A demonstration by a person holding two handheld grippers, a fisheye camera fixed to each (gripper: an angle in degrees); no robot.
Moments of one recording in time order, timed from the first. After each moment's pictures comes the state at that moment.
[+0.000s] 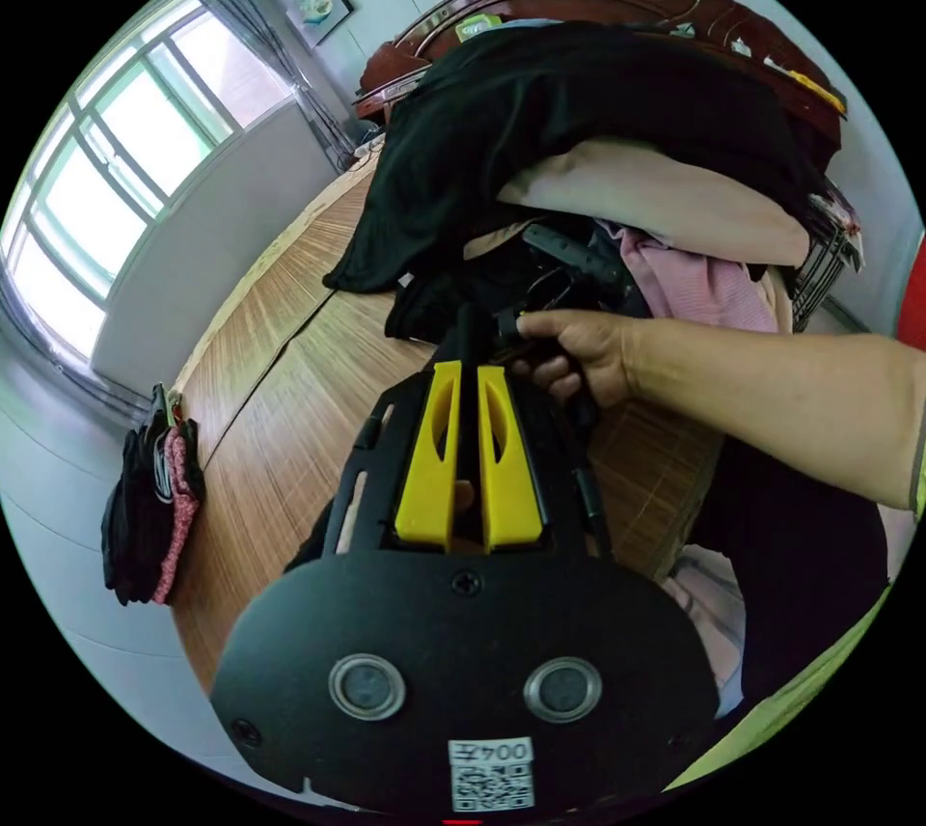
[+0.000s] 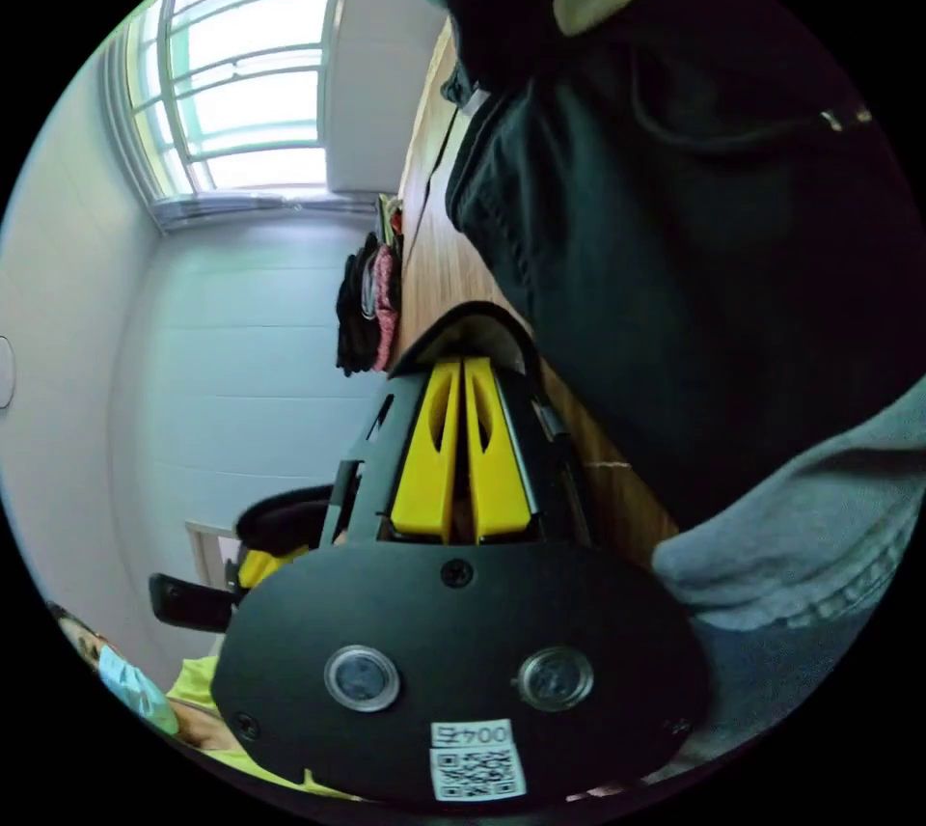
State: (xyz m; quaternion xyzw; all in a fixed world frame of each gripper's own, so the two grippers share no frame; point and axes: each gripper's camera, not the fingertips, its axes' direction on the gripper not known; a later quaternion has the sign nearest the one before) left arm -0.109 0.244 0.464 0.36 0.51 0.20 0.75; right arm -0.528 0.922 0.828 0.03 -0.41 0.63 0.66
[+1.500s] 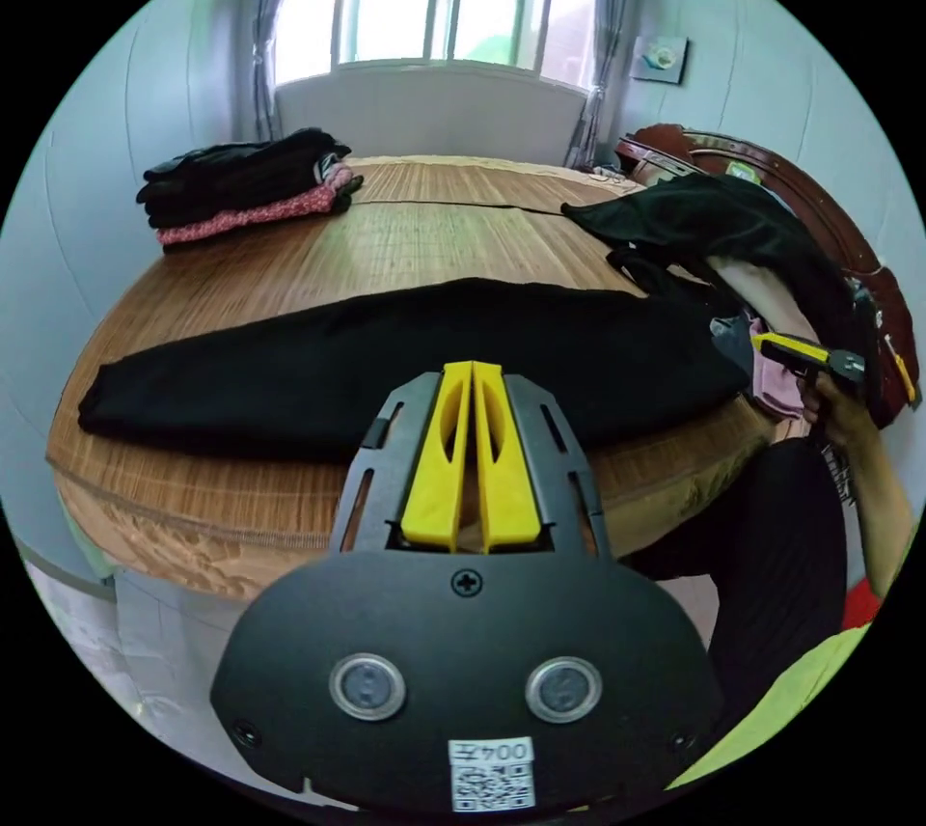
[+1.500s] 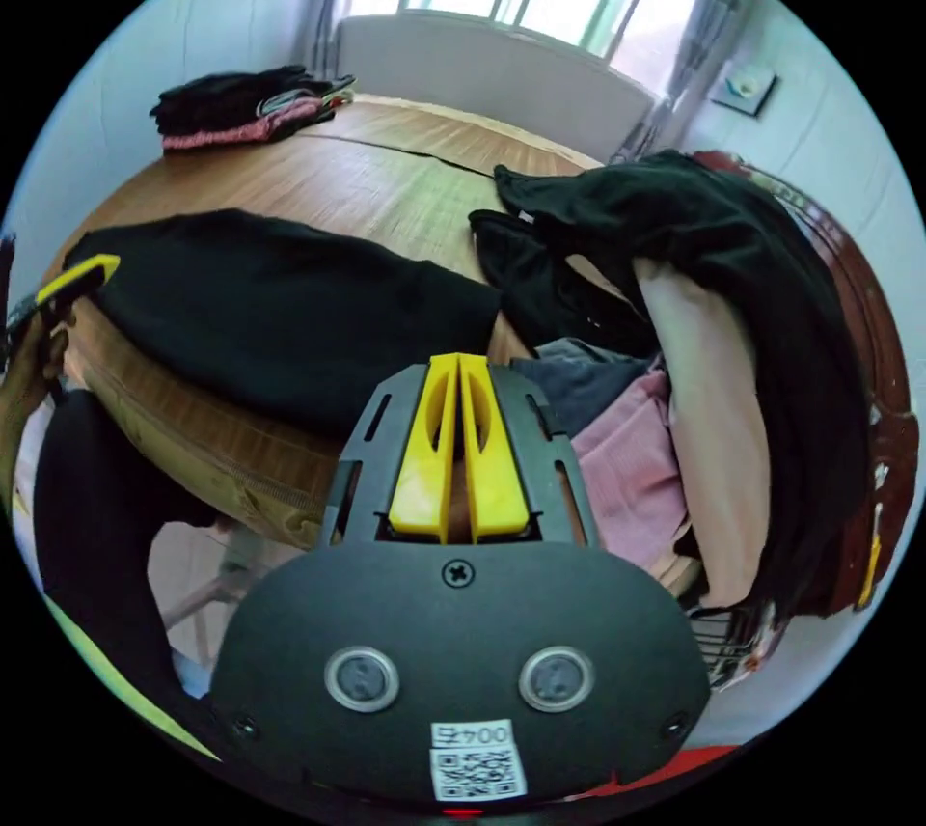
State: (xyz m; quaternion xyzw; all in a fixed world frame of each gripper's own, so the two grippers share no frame) left arm -0.276 0.384 0.772 0.18 0.59 -0.13 0.77; right arm -0.774 0.750 0.641 -0.14 0.12 0.31 0.93
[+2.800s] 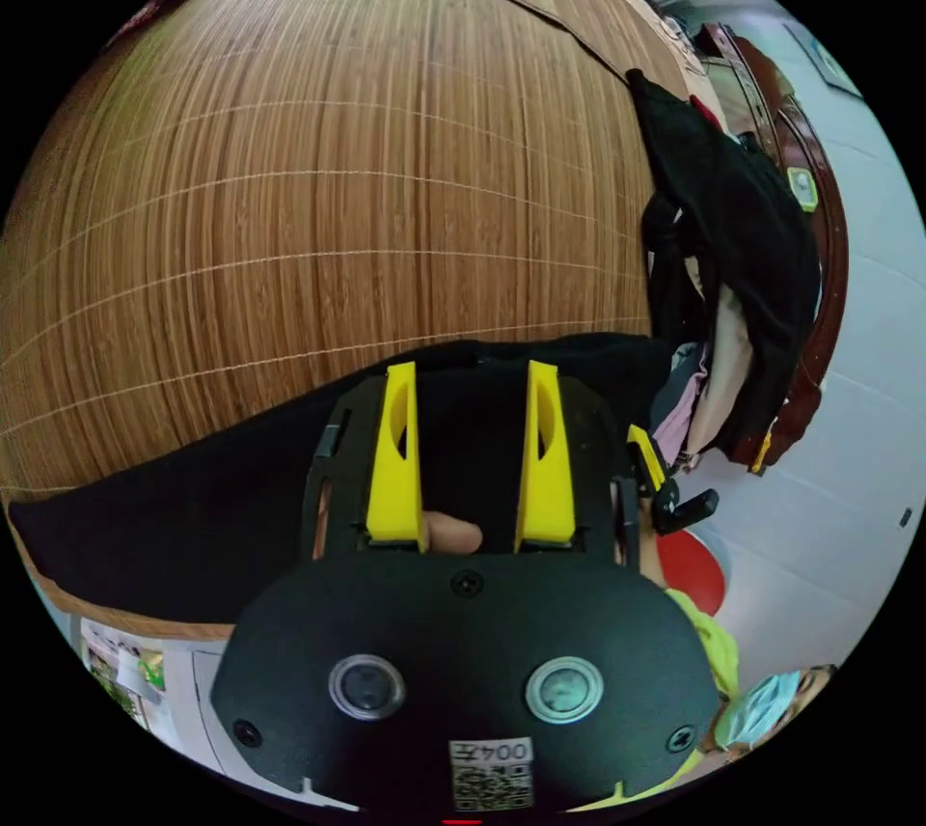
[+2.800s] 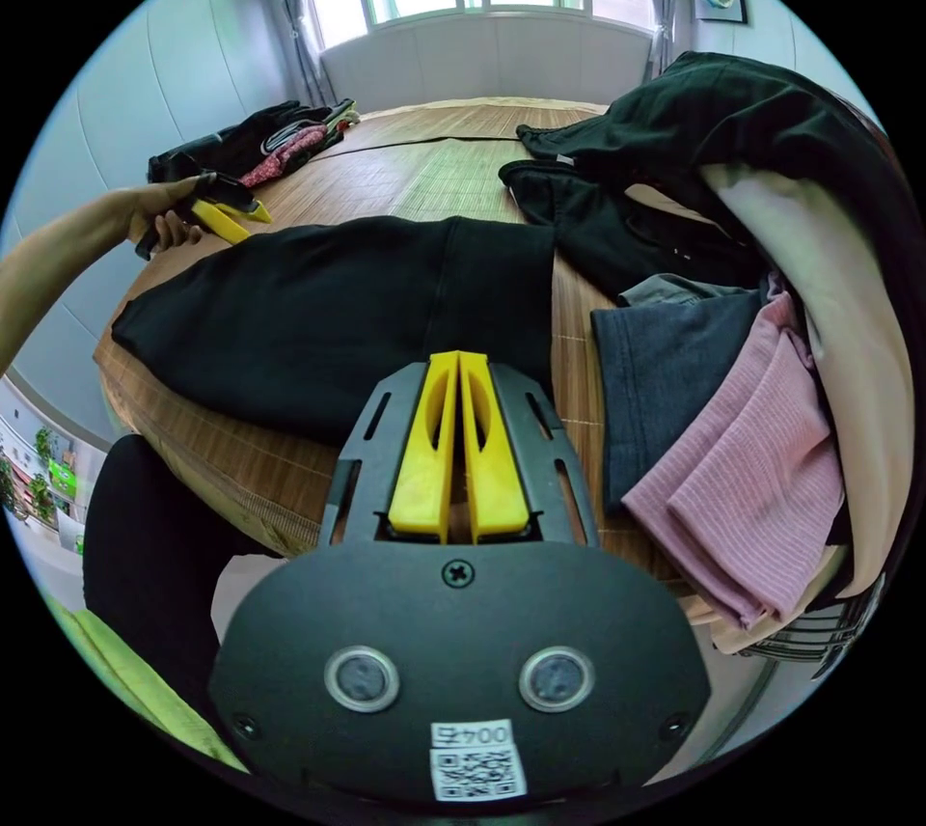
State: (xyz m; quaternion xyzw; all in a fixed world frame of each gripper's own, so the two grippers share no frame) left arm -0.267 -0.035 0.848 -0.21 0.76 0.08 0.61; right arm -0.782 0.810 0.684 -0.09 0.00 0.39 0.92
